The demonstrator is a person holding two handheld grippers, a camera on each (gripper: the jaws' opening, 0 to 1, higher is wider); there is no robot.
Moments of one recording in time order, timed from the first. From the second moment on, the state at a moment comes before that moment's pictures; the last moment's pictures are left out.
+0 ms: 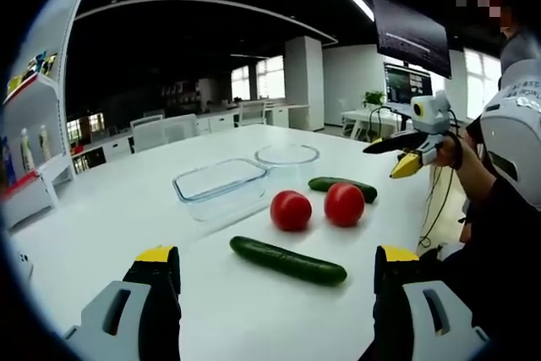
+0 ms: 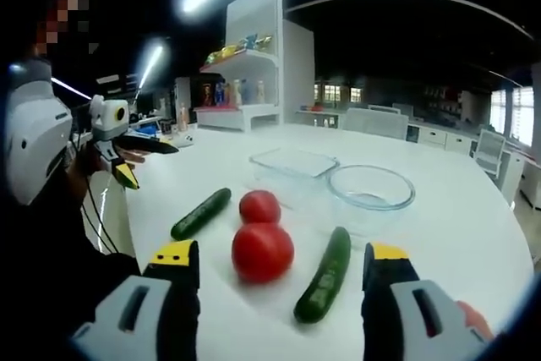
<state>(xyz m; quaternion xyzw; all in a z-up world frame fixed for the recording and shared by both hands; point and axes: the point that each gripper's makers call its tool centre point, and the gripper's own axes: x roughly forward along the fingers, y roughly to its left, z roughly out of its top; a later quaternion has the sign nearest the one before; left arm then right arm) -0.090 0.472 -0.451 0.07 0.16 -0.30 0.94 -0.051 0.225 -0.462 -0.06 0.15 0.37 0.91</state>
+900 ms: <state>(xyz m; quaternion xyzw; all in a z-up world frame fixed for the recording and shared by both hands) -0.093 0.469 -0.448 0.08 0.15 -0.30 0.94 -0.047 0.286 -0.495 -0.06 0.18 0.44 0.88</state>
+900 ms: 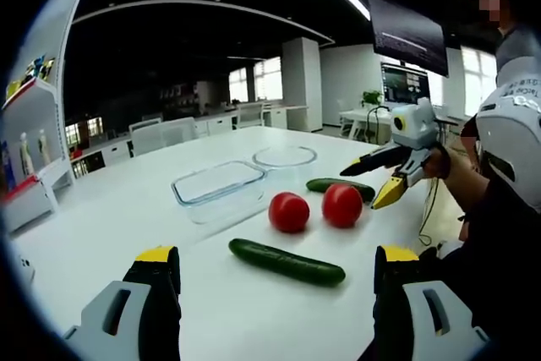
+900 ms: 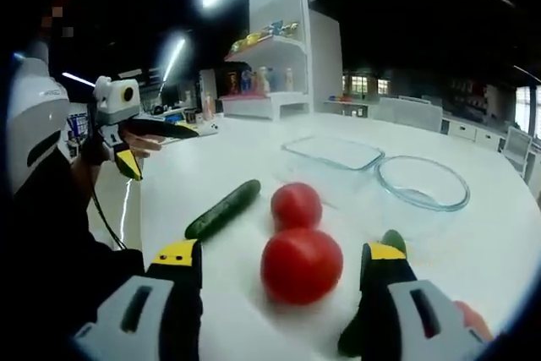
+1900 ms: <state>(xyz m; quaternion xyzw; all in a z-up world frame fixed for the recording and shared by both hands) -0.096 0.473 -0.447 0.07 0.15 -0.31 0.94 -0.034 0.302 -0.530 -0.07 0.21 0.44 0.87</state>
